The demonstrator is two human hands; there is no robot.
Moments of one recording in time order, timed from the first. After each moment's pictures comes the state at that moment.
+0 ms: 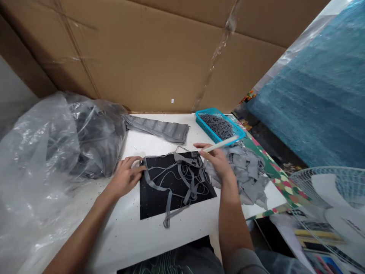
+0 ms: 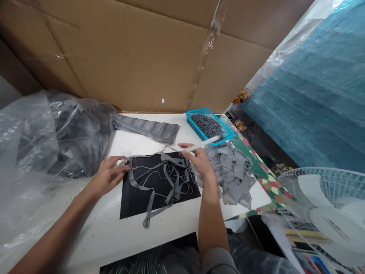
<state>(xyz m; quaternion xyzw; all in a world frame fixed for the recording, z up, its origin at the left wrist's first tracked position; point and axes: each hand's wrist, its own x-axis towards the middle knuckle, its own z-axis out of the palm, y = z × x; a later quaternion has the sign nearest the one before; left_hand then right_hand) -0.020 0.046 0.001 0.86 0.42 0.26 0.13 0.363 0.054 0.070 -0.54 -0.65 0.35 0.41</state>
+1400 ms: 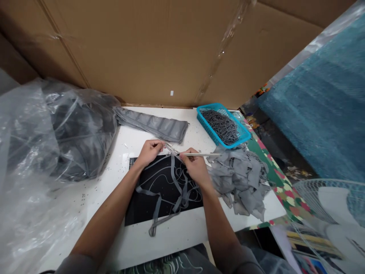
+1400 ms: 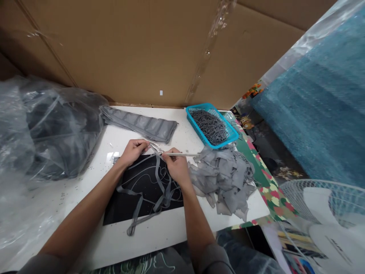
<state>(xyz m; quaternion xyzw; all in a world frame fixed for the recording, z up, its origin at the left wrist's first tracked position) 0.117 0.142 -0.005 0.58 0.46 0.42 0.53 0.316 0.066 0.035 -0.57 -0.53 0.41 0.47</state>
